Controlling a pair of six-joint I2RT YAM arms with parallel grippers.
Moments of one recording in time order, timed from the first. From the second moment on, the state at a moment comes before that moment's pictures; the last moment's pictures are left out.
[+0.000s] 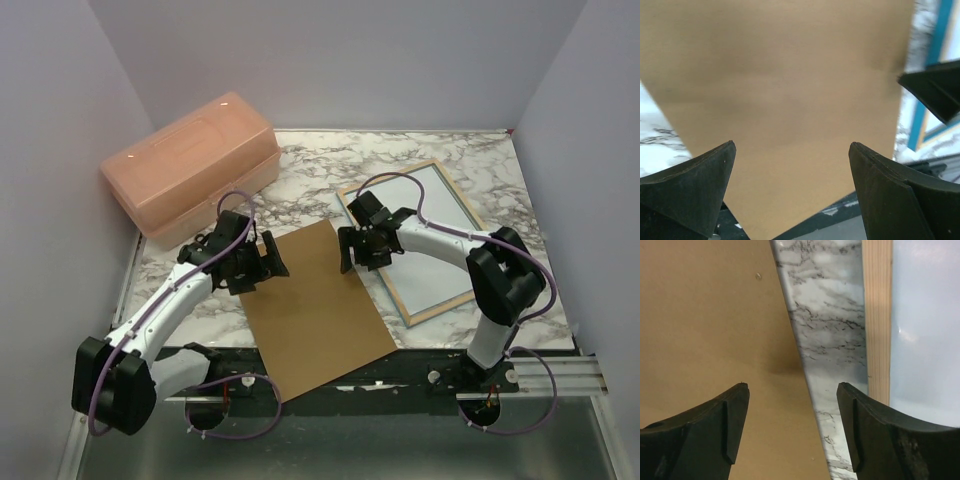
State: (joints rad) left arm -0.41 1.08 0.80 -0.69 0.17 -0.75; right arm 0.68 1.79 1.20 -0.56 -0.02 0.51
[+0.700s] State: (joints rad) left arm -0.08 1.20 0.59 -0.60 0.20 -0.71; right arm 0.65 1.77 1.07 -0.36 -0.27 0.56
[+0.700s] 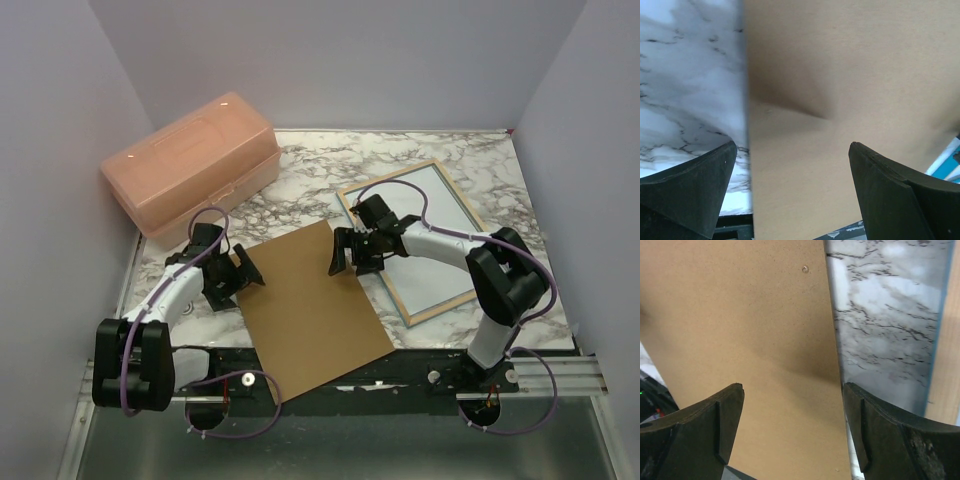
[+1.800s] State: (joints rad) left arm -0.36 1.32 0.74 -0.51 0.26 -0.71; right arm 0.61 1.43 0.97 -0.54 -0.17 0.56
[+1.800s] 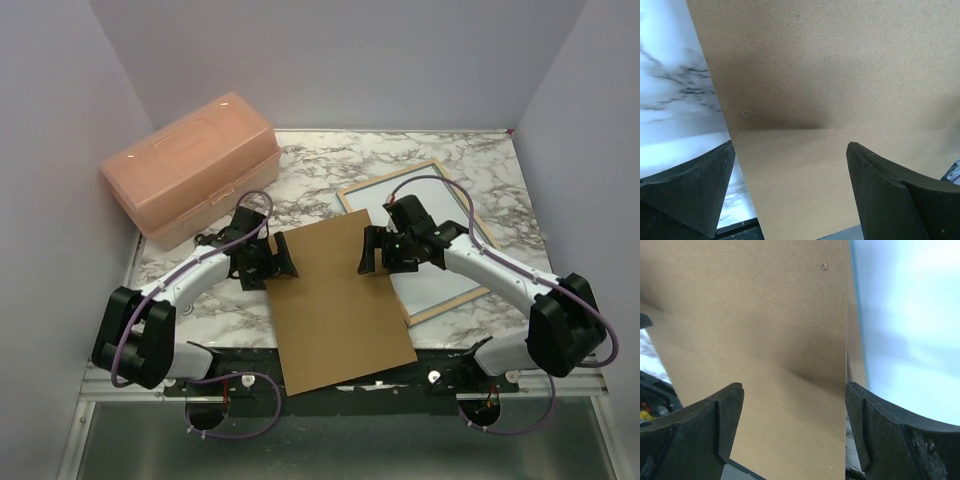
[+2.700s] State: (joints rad) left arm -0.50 1.45 0.92 -0.65 0.21 -0.75; right arm 0.38 1.37 0.78 -0.51 -0.15 0.55
